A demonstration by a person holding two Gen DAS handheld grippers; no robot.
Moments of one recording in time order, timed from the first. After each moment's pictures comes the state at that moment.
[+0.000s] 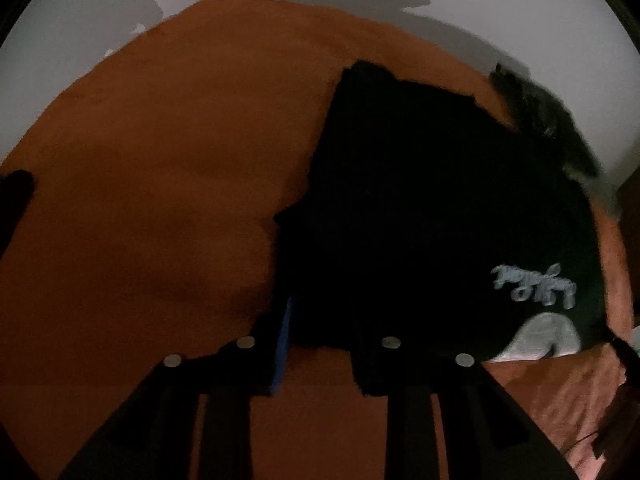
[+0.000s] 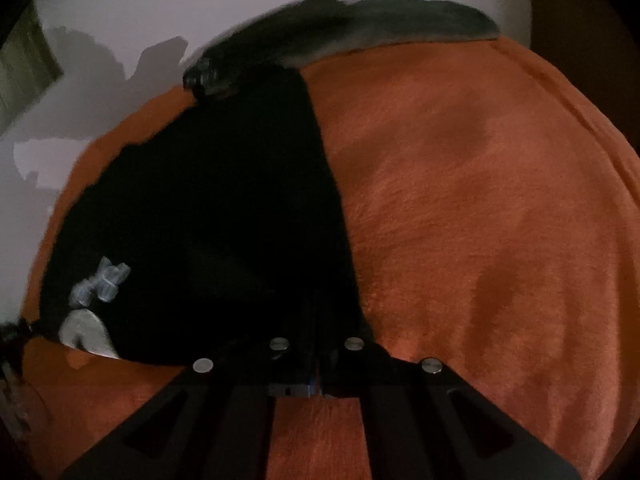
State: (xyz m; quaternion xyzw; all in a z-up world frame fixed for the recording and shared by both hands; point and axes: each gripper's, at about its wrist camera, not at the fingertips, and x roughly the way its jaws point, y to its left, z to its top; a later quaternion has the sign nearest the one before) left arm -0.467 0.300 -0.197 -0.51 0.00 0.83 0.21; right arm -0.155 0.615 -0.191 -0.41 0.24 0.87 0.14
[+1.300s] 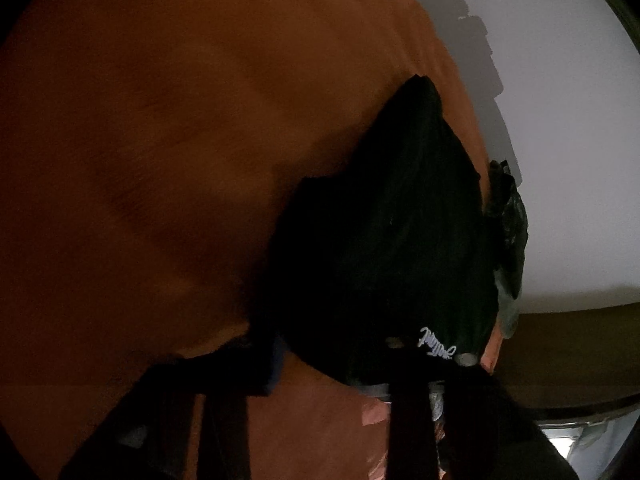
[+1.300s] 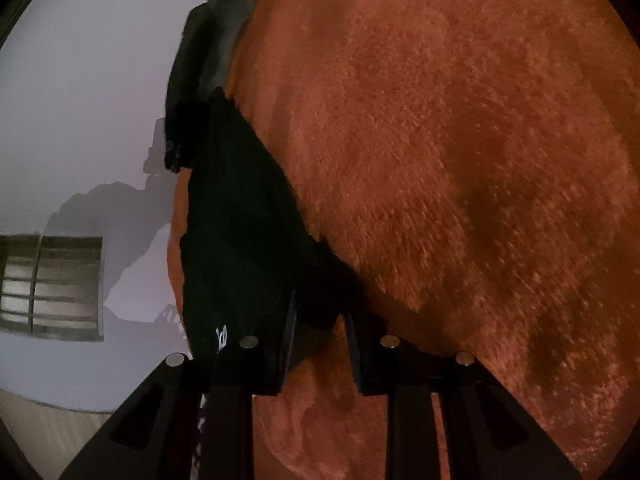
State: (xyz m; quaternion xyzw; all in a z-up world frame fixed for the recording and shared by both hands) left arm -0.497 0.268 -0.257 -0.61 -0.30 0.71 0.20; right arm -0.092 0.676 -0.240 -0.37 0.60 0.70 0.07
